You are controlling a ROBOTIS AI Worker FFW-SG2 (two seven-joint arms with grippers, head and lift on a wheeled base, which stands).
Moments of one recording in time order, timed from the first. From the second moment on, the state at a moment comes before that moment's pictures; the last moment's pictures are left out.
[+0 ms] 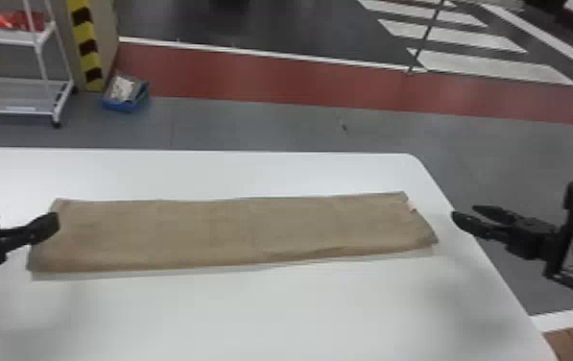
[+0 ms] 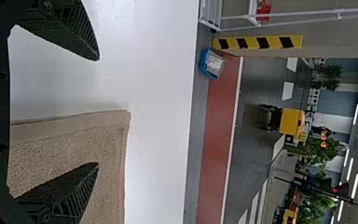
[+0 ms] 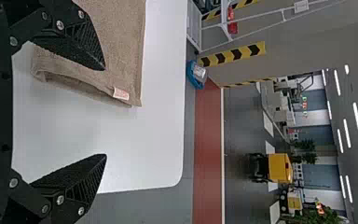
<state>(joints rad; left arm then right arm) 0.01 0.27 0.12 -1.77 0.33 0.74 -0.16 -0.21 -0.52 -0.56 -1.10 -0.01 0.32 1.04</state>
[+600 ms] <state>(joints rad) 0.01 0.26 0.12 -1.77 0.32 0.78 -0.16 -0.19 -0.52 -0.56 -1.12 -0.01 0.32 1.04</state>
